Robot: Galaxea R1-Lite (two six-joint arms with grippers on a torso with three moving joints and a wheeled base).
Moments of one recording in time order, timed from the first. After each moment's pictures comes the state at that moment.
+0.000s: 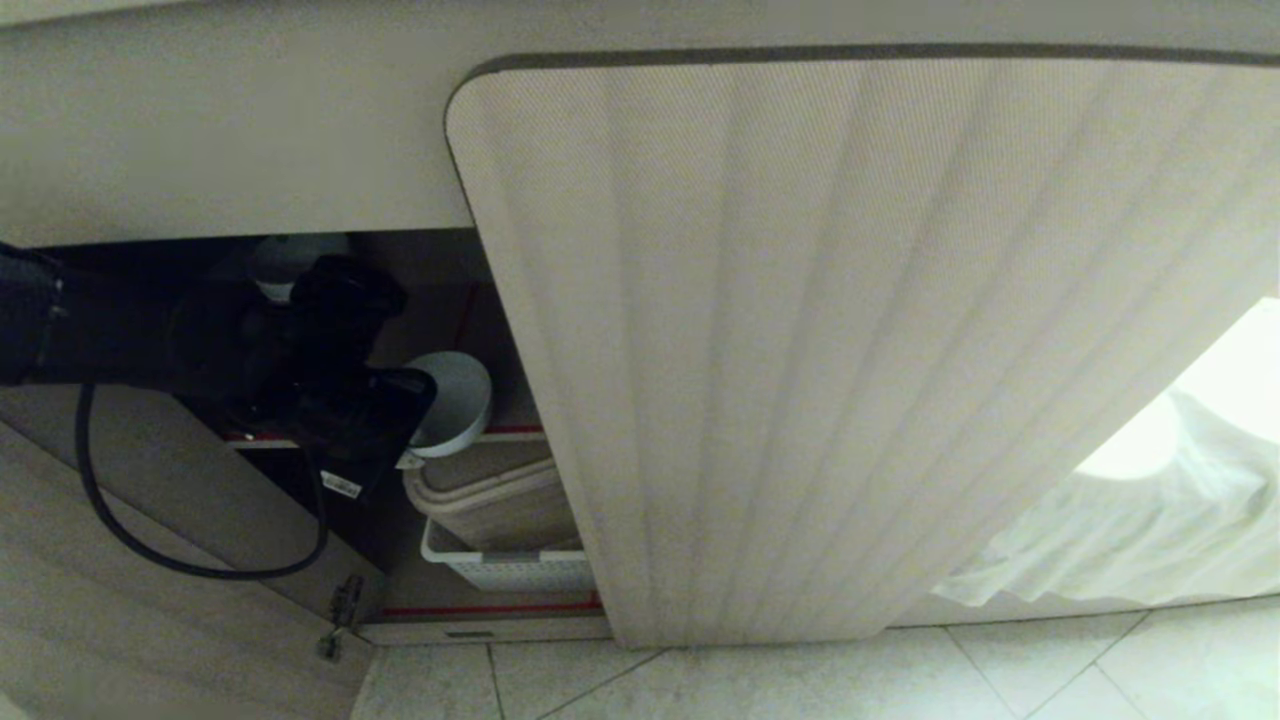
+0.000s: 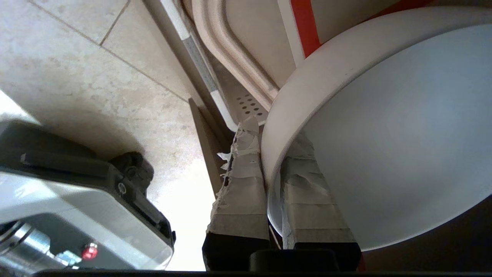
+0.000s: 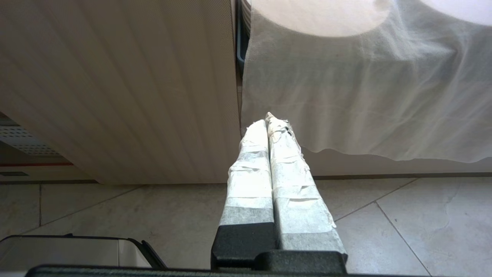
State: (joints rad) left arm -0.20 1.89 -1.25 0.38 0.10 -1.37; right arm 0.00 0.00 0.00 0.00 0.00 0.00
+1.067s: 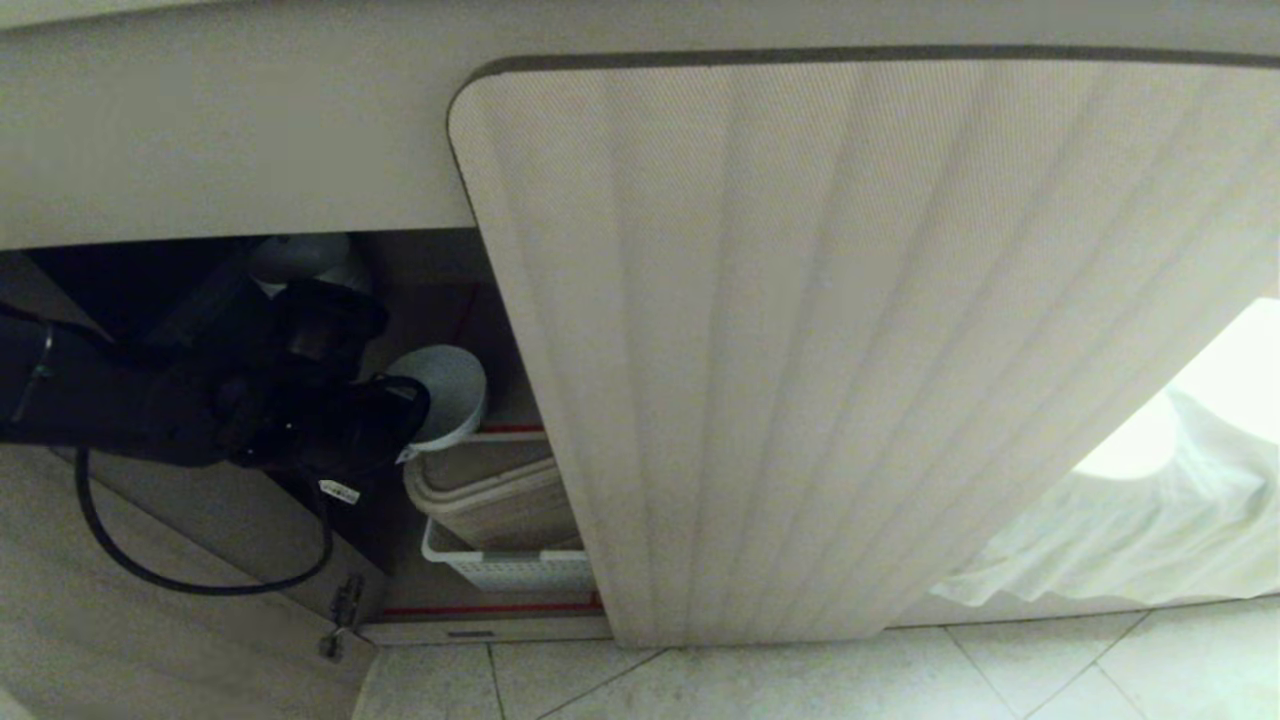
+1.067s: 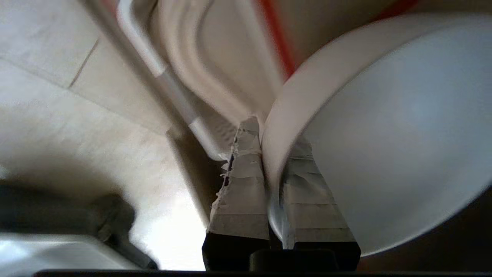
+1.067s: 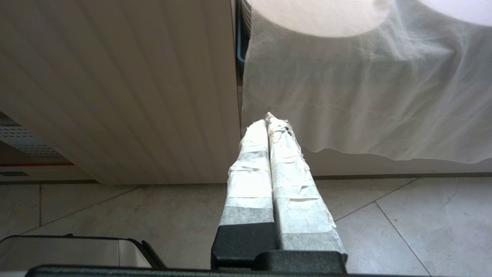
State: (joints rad) left arm -0.18 1.85 -1.04 0.03 0.15 -1.32; right arm 0.00 0.00 0.00 0.00 0.00 0.00
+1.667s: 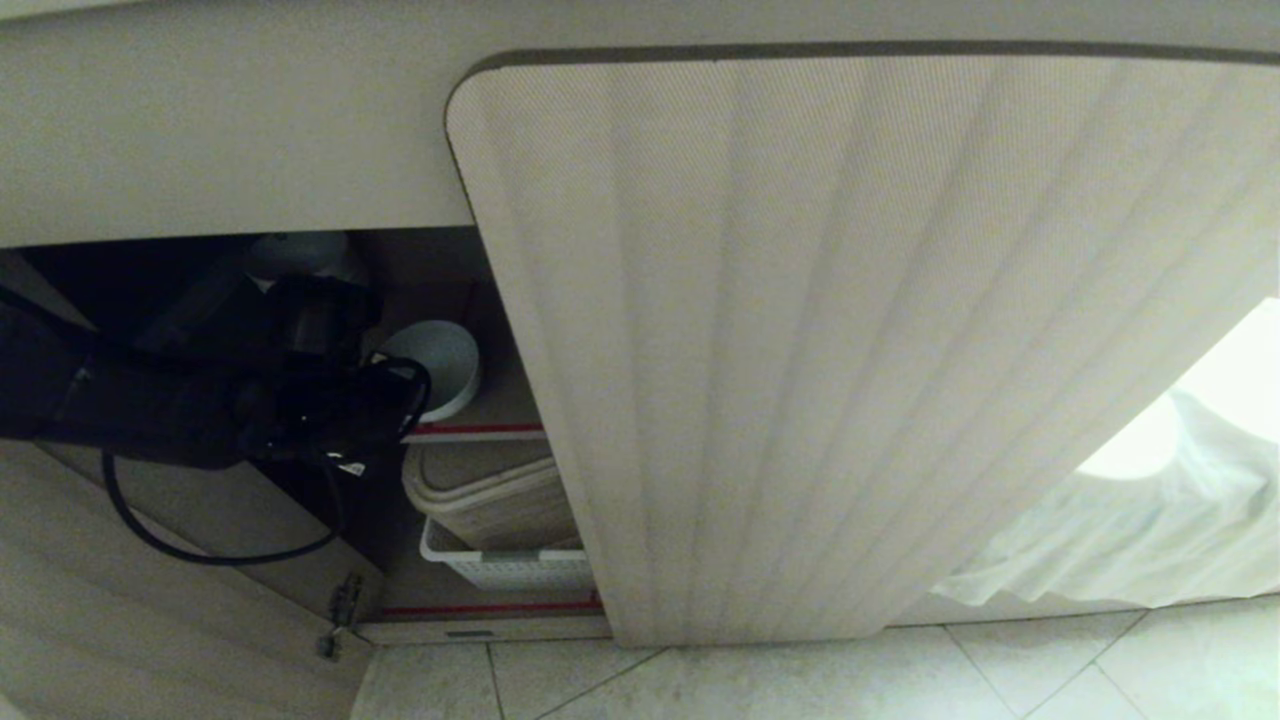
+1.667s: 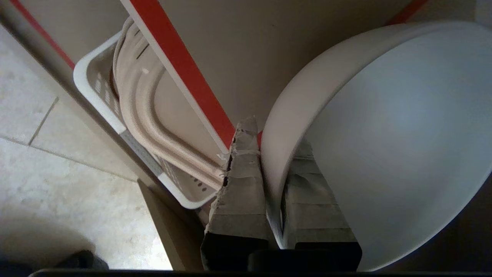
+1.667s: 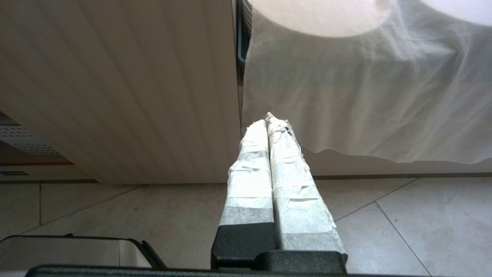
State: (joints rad) left arm -0.16 1.88 -1.04 -0.17 0.19 -1.26; right arm 0.00 0.00 0.00 0.00 0.00 0.00
